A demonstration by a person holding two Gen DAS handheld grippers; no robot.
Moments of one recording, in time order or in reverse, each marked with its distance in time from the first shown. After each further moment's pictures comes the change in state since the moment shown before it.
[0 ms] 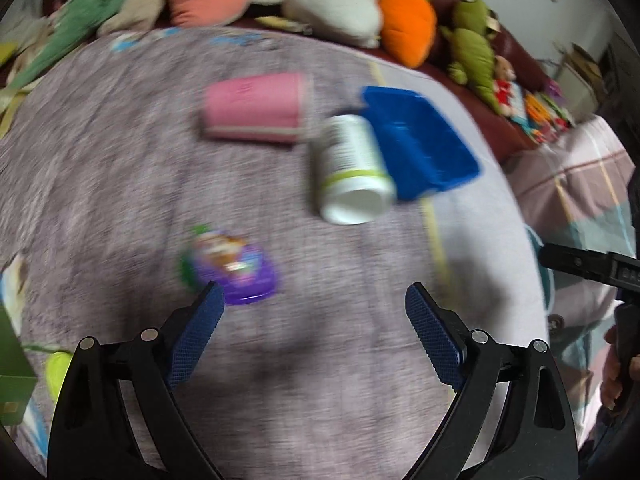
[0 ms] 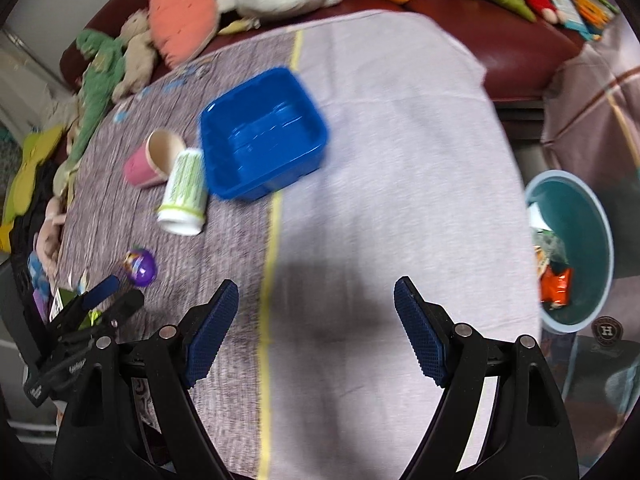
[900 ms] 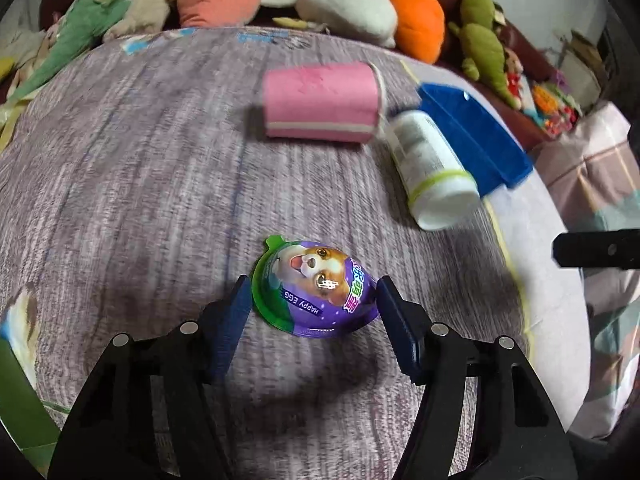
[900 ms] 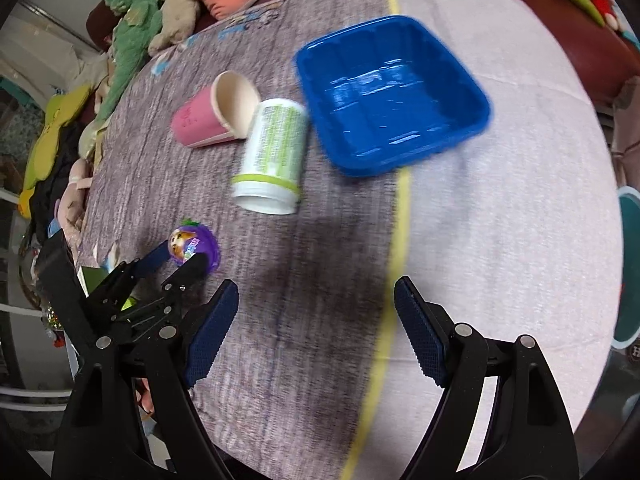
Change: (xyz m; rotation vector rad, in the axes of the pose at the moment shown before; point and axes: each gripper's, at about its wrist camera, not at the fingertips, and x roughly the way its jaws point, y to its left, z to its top) left arm 0.024 0.051 0.005 0.056 -0.038 0.028; right arm 0.054 0.086 0.012 -0.078 0.137 0.117
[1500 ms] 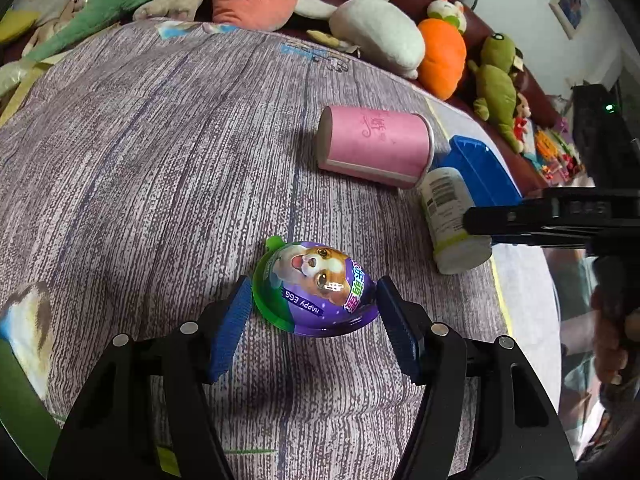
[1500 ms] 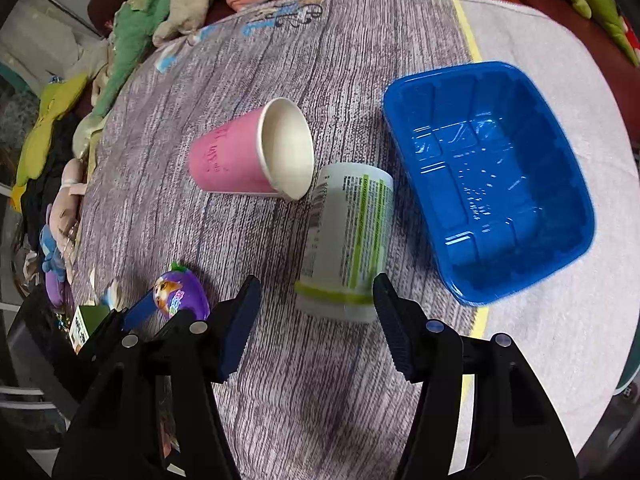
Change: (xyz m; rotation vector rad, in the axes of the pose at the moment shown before) left arm -0.012 0.041 0.017 -0.134 -0.025 -0.074; right arm 0.050 0.054 0.069 -0.044 0.029 -0.027
